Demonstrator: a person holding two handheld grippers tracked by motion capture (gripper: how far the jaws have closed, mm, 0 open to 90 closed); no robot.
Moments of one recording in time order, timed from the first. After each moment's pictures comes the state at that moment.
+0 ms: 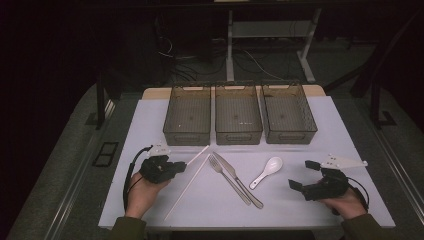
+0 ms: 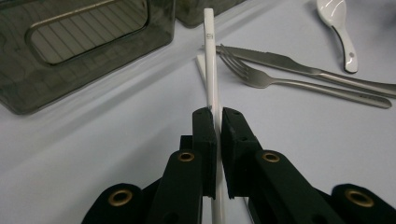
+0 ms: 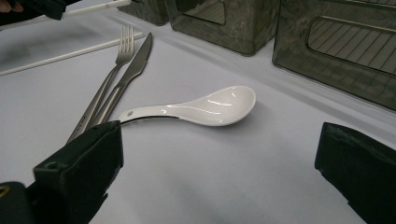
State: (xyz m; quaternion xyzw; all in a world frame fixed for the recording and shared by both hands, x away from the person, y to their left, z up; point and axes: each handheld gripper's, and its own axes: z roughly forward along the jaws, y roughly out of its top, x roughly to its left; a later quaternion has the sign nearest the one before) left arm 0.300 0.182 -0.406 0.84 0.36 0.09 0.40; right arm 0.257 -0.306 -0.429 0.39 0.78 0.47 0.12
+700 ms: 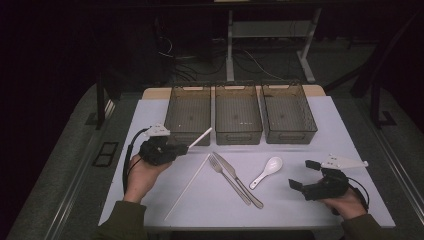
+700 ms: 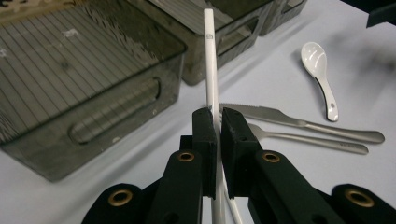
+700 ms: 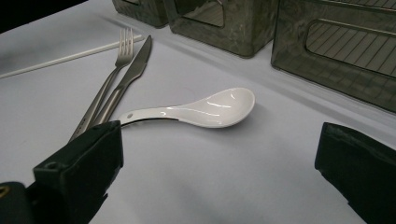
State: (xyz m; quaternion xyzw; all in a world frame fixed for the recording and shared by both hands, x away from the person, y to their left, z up) left arm 0.326 0.176 -0.363 0.83 0.35 0.09 0.43; right arm 0.256 -0.306 -0.428 0.39 0.78 0.48 0.12
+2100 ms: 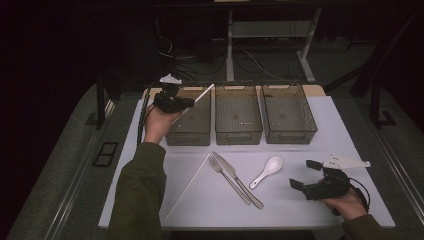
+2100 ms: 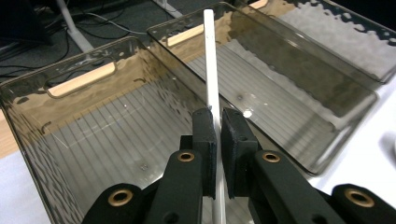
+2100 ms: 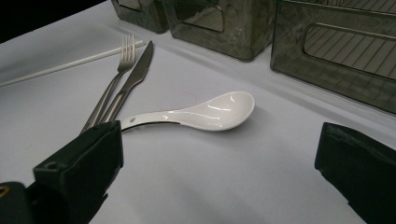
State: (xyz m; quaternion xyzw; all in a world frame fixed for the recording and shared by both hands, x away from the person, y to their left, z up) left arm 0.463 0.153 -0.327 0.82 0.38 0.14 0.42; right arm 0.255 -0.307 -0.427 0.40 0.77 0.49 0.12
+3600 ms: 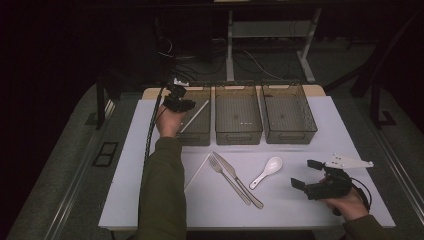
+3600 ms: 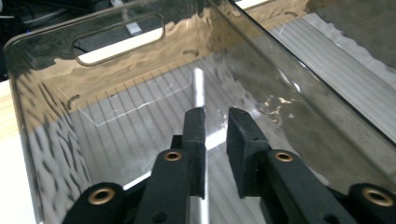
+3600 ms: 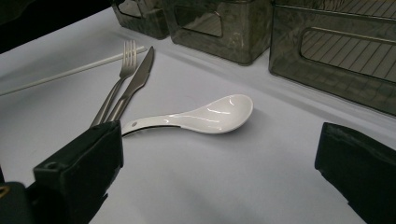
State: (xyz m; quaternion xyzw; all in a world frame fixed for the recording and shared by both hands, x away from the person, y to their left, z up) left arm 0.510 0.141 -0.381 0.80 0.45 0.18 0.36; right arm 0.254 -0.311 -0.425 0.40 0.76 0.50 0.12
